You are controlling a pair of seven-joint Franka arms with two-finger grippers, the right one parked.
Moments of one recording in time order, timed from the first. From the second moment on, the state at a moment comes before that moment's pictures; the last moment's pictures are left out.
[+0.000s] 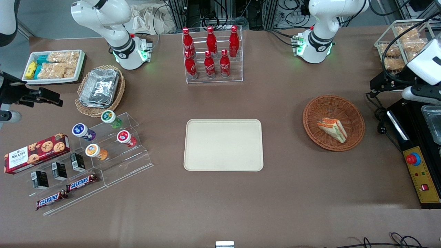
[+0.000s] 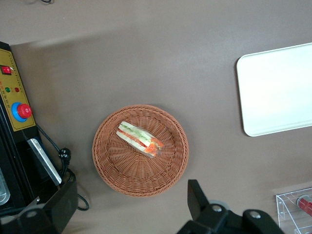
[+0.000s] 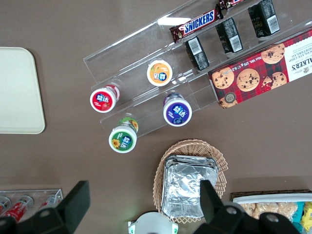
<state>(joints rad) 0.04 -0.03 -0.10 -1.58 -0.03 1.57 0.15</state>
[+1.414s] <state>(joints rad) 0.05 -0.04 -0.07 -2.26 0.00 2.15 -0.77</state>
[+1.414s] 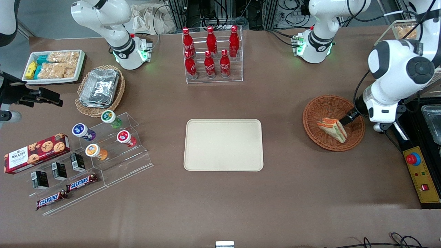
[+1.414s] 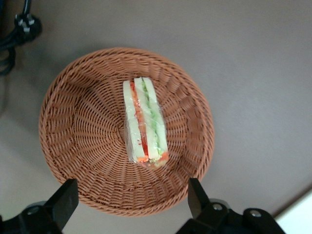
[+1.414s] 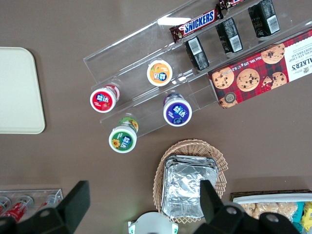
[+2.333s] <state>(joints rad) 0.05 0.17 -0.07 -2.30 0.00 2.39 -0.94</state>
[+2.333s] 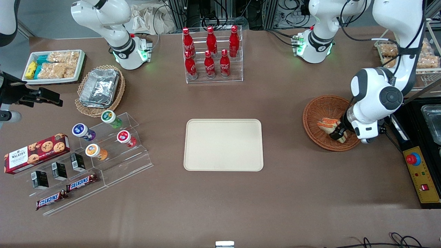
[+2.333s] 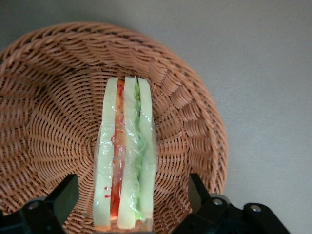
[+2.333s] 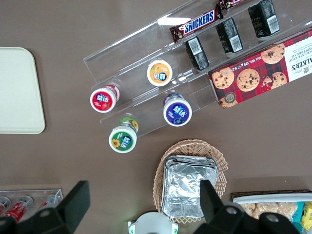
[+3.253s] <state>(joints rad) 0.04 0.03 -0.07 -2.12 0.01 1.99 -0.76</state>
